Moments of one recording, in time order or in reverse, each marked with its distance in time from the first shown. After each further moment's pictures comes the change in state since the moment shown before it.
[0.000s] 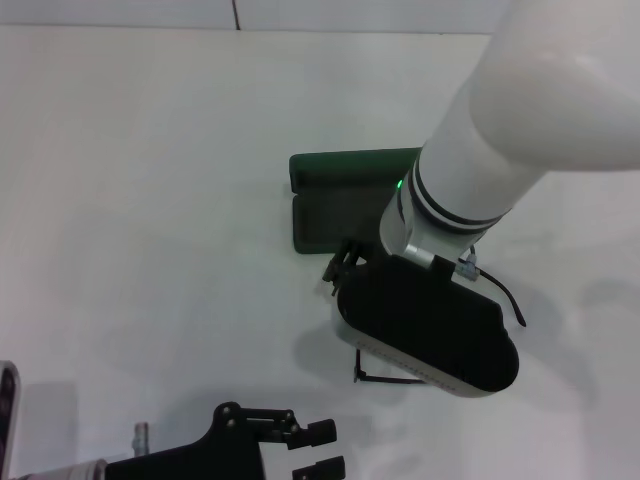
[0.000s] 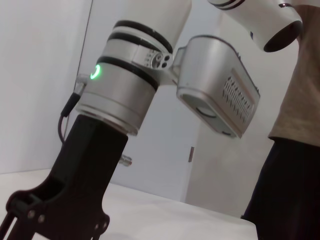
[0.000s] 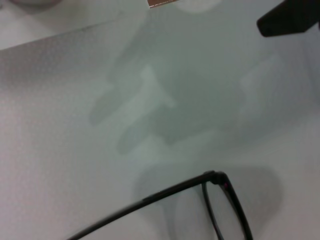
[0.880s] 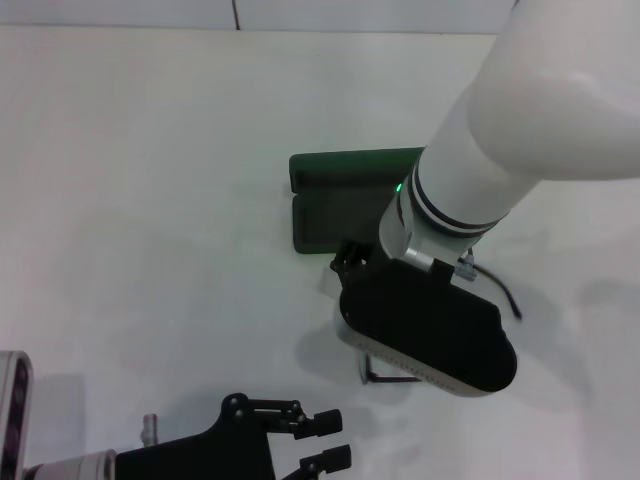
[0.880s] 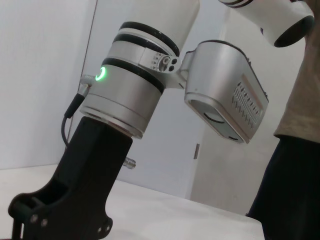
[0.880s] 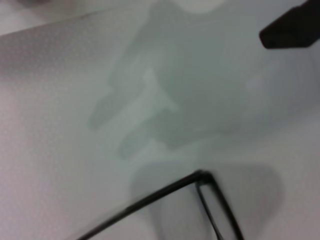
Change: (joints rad) left arm -0.027 -0.003 -0.007 -0.028 -0.004 -0.029 0.000; right arm 0.001 0.000 -0.025 0.033 0.007 0.047 -0.016
